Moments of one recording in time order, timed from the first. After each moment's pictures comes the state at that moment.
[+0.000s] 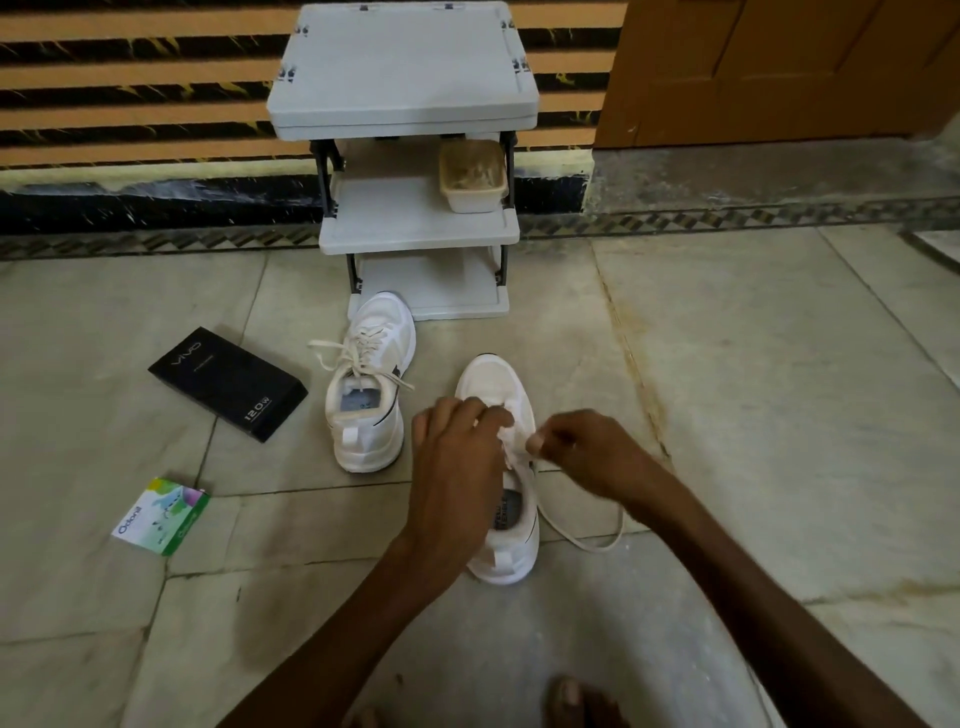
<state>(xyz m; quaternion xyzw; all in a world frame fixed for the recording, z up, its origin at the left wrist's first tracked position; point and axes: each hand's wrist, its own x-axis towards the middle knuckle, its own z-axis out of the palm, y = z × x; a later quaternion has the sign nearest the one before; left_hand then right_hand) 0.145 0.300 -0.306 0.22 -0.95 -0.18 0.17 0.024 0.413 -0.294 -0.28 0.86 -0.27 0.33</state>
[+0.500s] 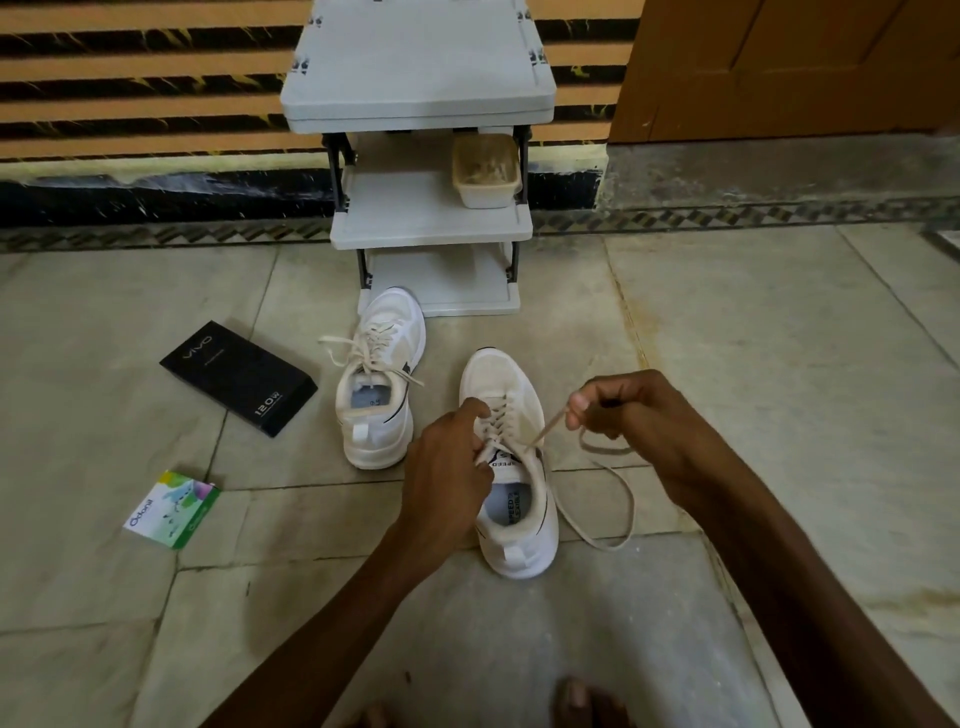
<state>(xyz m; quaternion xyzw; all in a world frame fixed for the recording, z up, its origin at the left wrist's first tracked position) 0.149 0.281 -0.318 0.31 -0.90 -0.31 0.09 0.014 0.424 -0.254 -0.25 0.75 -0.50 0.35</state>
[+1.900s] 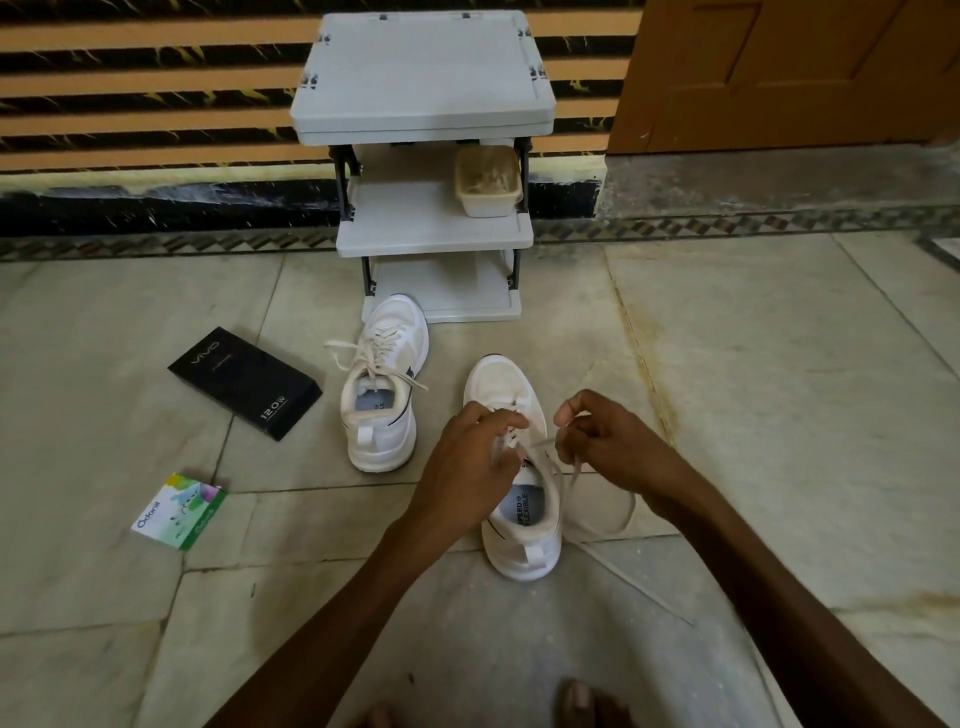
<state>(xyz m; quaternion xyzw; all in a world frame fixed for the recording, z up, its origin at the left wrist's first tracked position) 0.142 0.278 -0.326 0.20 -0.90 -0.39 0.08 0.018 0.420 -0.294 -0.24 0.81 -0.41 0.35</state>
